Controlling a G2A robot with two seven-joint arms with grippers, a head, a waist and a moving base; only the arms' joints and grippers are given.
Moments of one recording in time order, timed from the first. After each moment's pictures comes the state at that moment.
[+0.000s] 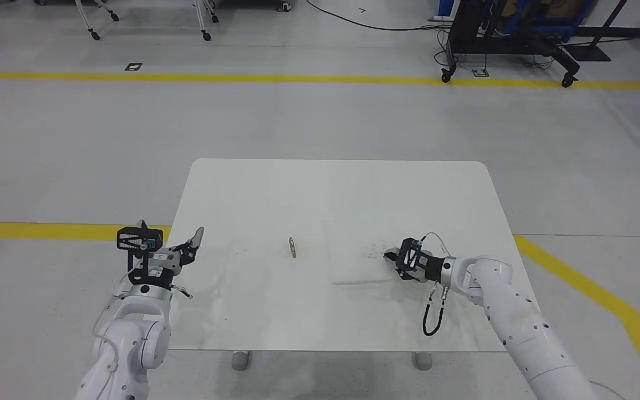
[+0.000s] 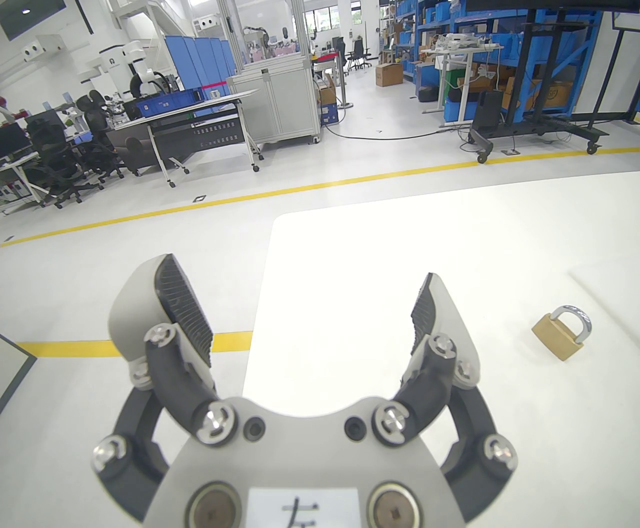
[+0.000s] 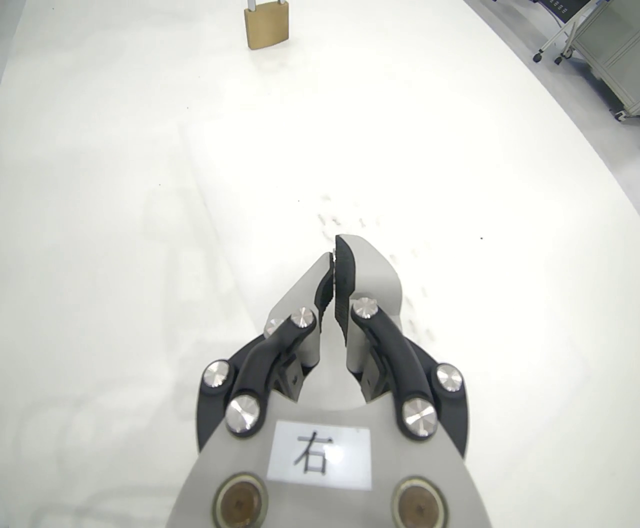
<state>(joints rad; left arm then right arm) 1.73 -1.15 -1.60 -1.80 1.33 0.00 0.00 -1.28 -1.09 1.25 -1.21 -1.63 -0.86 -0.17</state>
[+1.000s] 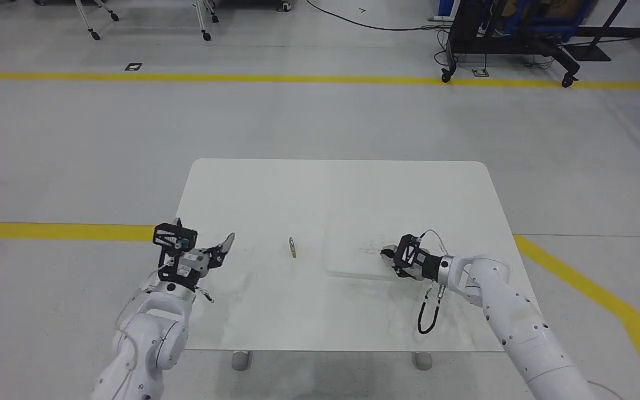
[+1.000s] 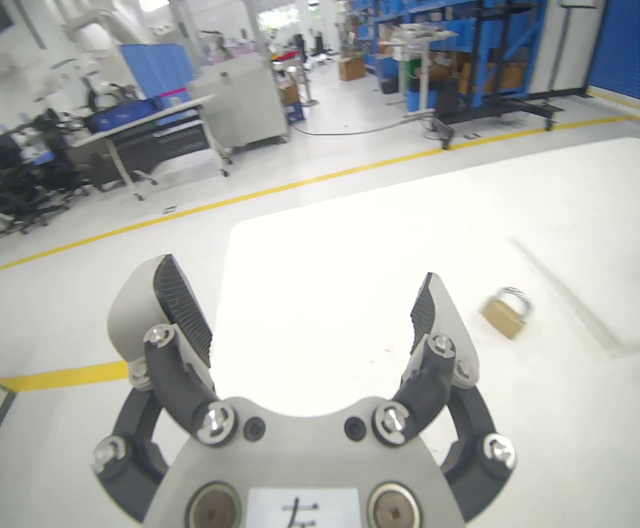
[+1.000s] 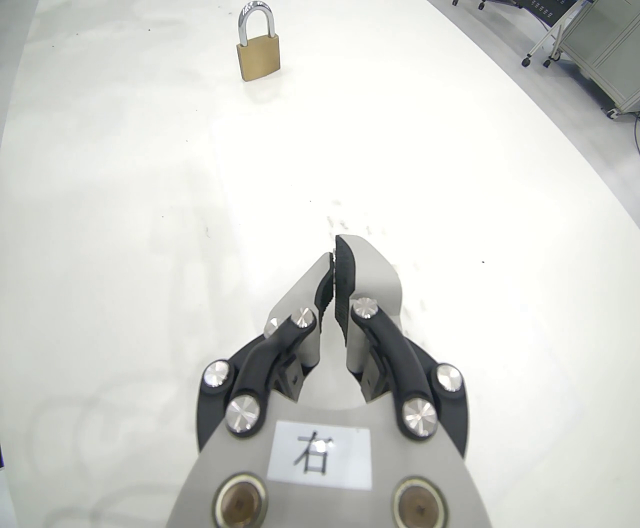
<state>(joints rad) 1.68 -1.16 -1.46 -1.84 1.32 -0.13 -0.12 -1.29 -1.09 1.23 -1.23 -1.57 -0.84 -0.14</state>
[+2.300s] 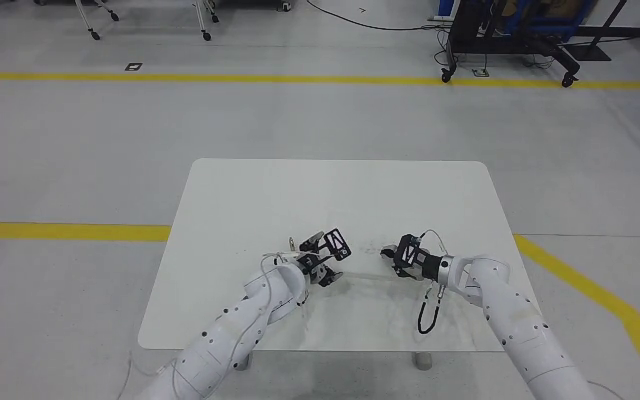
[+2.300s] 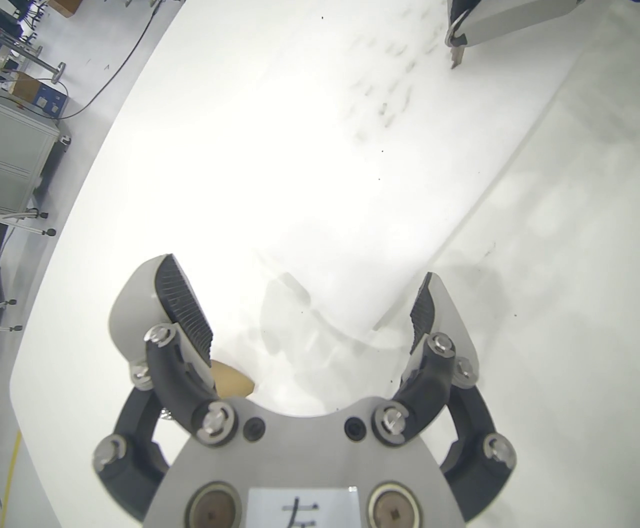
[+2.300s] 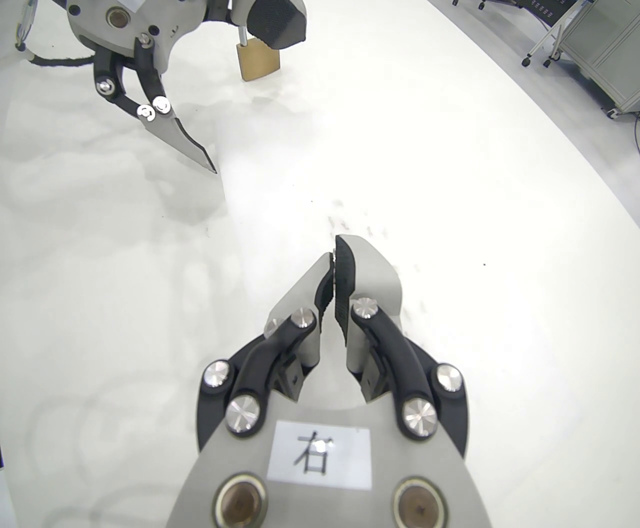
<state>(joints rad) 1.13 -1.30 -0.77 -1.39 1.56 -0.28 -0.46 -1.29 -1.09 1.23 -1.23 -1.57 -0.84 -0.14</state>
